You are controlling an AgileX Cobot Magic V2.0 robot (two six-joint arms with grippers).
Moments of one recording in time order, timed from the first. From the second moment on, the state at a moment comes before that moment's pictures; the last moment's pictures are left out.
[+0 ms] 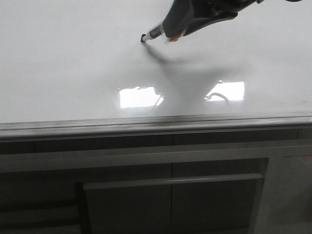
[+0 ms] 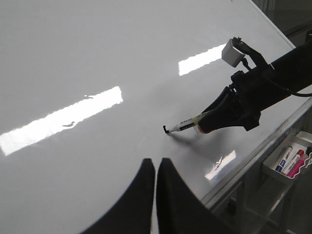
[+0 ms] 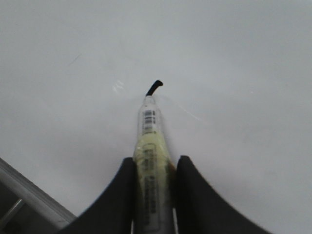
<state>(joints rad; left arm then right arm) -1.15 0.31 -0.68 0.79 0.71 -0.61 0.55 1.41 -1.02 0.19 0.26 -0.21</state>
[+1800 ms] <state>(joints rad) -1.15 0.31 -0.68 0.78 0.71 -0.61 0.51 1.39 -1.07 -0.17 0.49 0.16</state>
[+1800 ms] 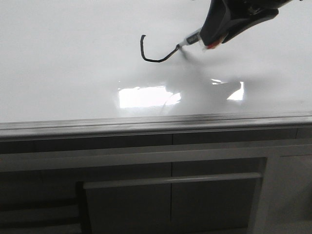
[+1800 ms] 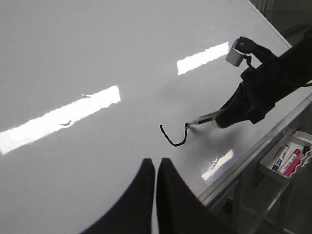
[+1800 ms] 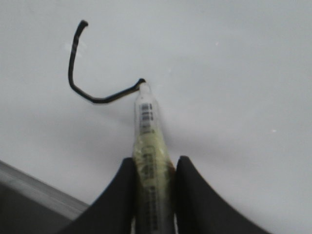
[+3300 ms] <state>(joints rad) -1.15 0.31 -0.68 0.78 0.71 -0.61 0.64 1.57 -1.20 -0.21 0.53 0.18</state>
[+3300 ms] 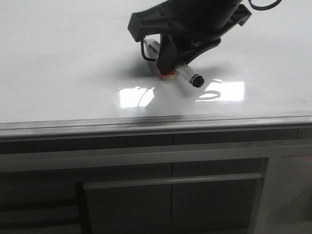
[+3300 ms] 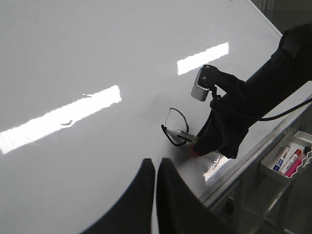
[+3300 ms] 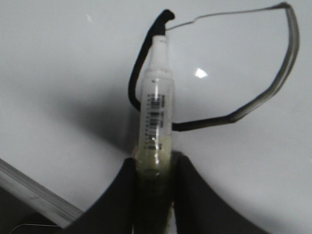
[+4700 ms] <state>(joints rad) -1.15 0.31 -0.68 0.69 0.71 -0.61 0.64 1.17 -1.19 -0.22 0.64 0.11</state>
